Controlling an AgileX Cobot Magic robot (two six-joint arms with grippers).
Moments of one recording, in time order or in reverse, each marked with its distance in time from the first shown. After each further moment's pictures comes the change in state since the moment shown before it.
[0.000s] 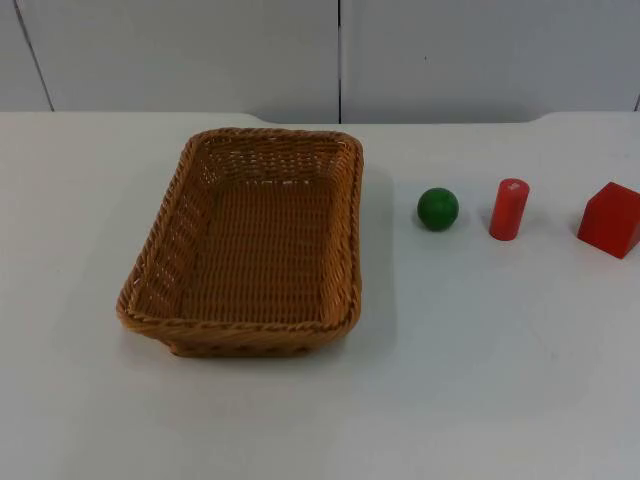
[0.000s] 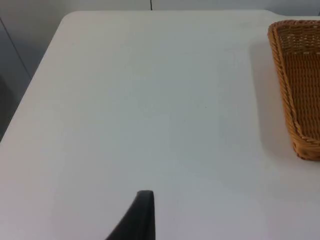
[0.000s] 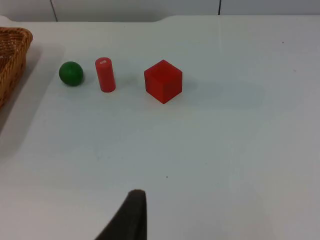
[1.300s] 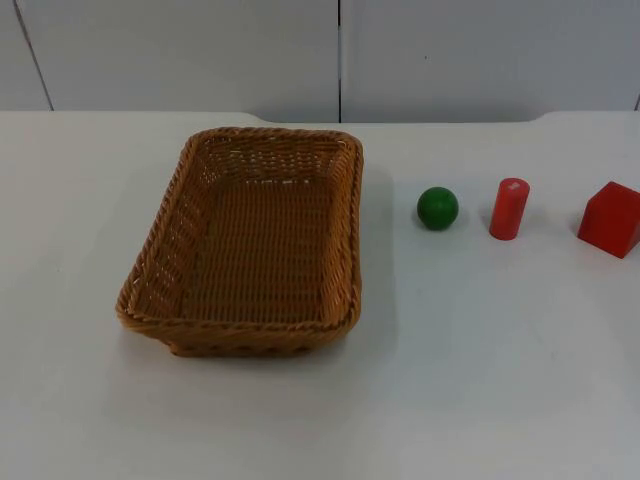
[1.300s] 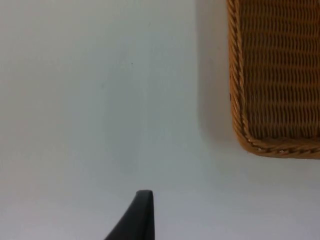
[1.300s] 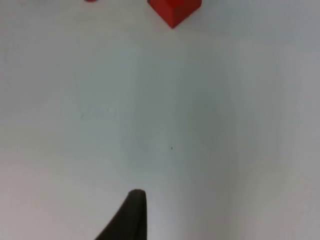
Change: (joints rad) right arm 0.000 0.993 -0.259 0.017 -0.213 -0.048; left arm 0.000 0.960 -0.258 -0.276 -0.234 0.149
